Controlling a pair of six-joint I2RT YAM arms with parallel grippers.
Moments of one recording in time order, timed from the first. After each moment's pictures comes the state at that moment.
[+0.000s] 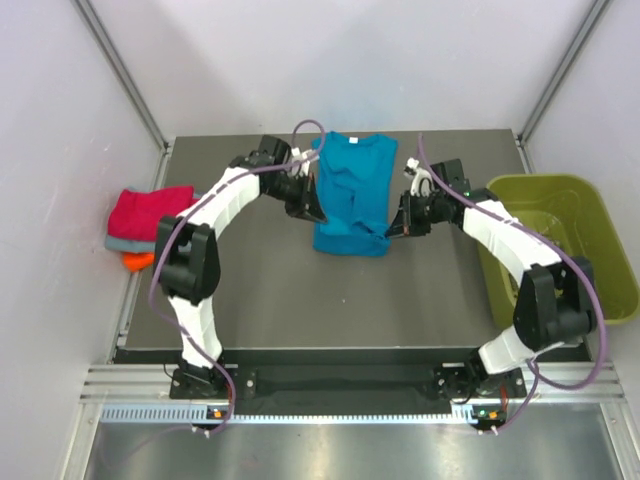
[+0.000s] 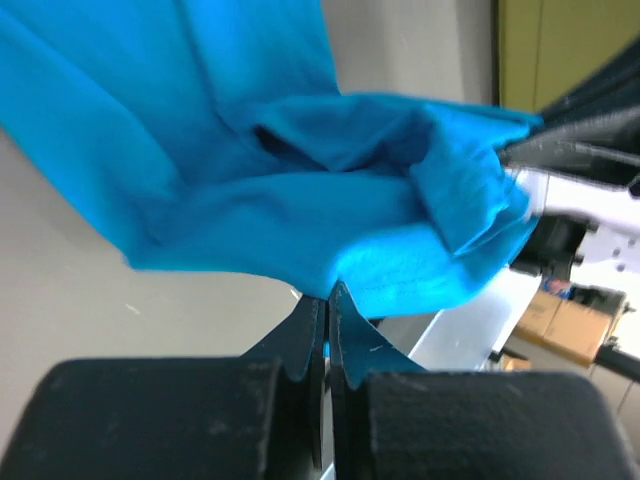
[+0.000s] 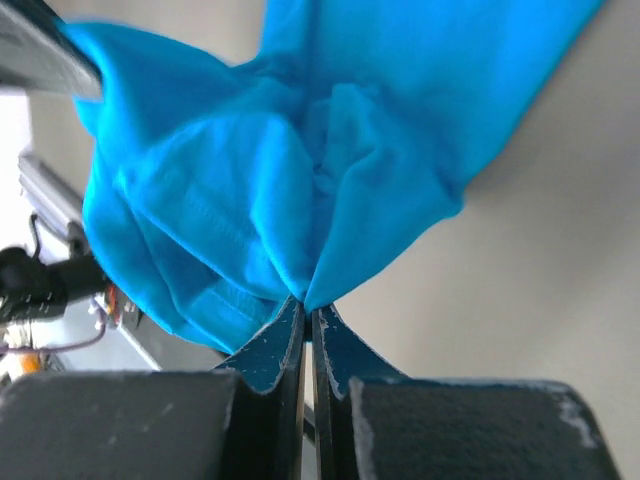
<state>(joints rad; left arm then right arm) -0.35 1.89 1.58 -0.74 0.78 -0.29 0.29 1.51 1.15 -0.56 -0.57 0.30</state>
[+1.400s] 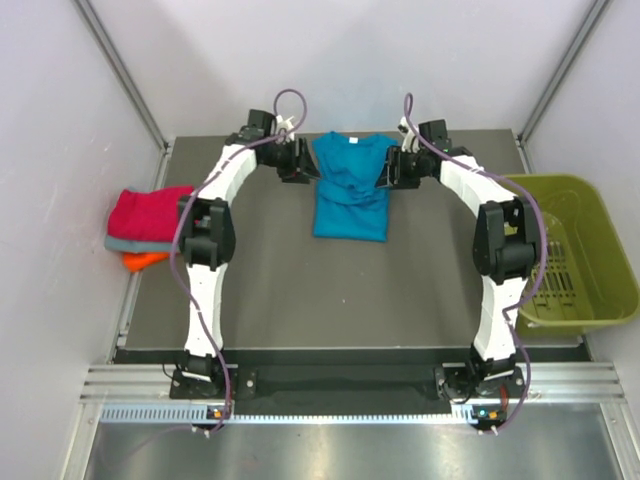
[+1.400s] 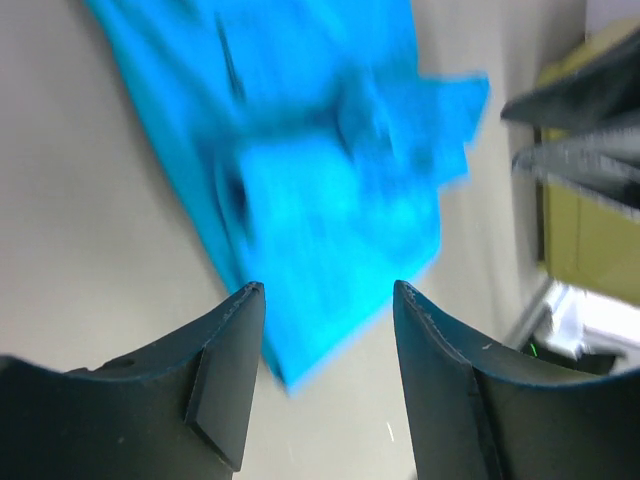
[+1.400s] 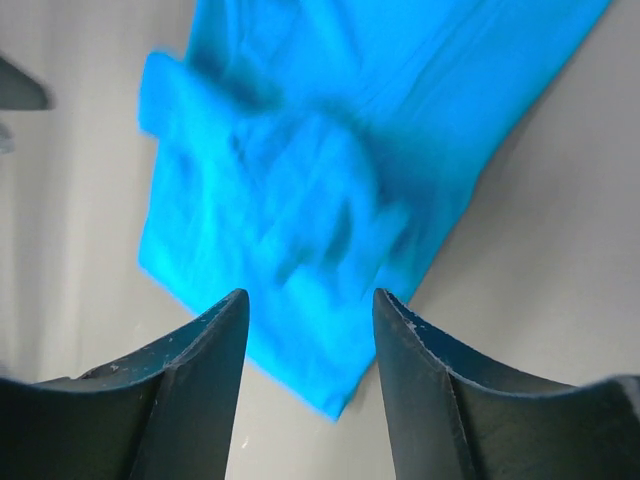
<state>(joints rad) -0.20 2.41 2.21 -0.68 0.74 -0.30 0.21 2.10 1.73 -0.48 -0.47 0.23</state>
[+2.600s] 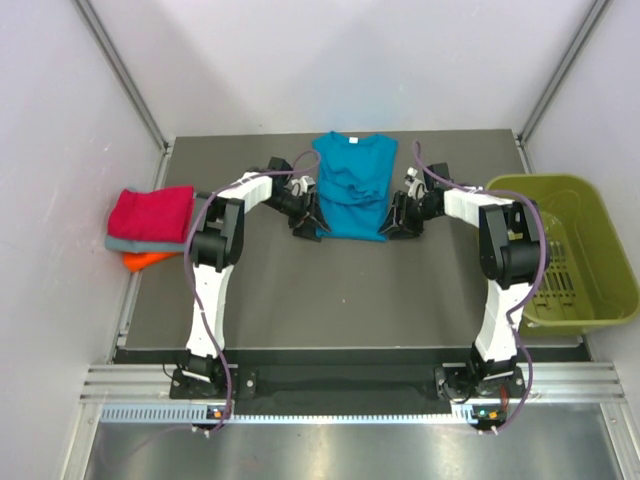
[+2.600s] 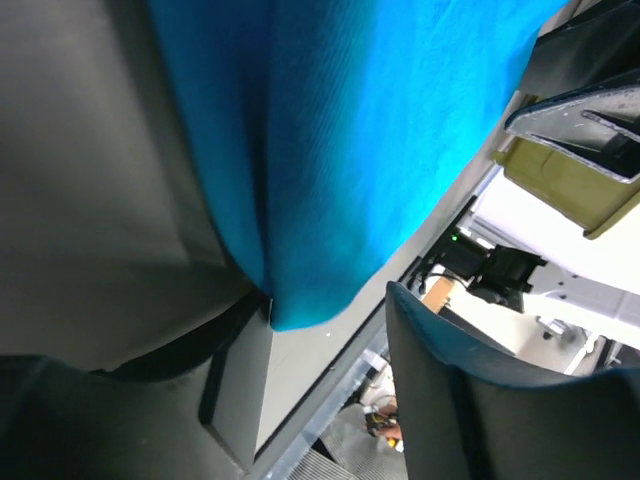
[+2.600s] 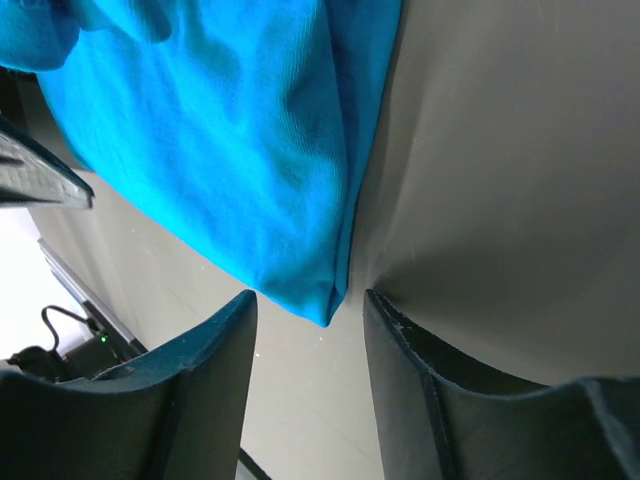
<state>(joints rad) -0.26 2.37 1.80 -0.79 0.90 -0.38 0.18 2.01 1.30 -0.40 -0.63 0.39</state>
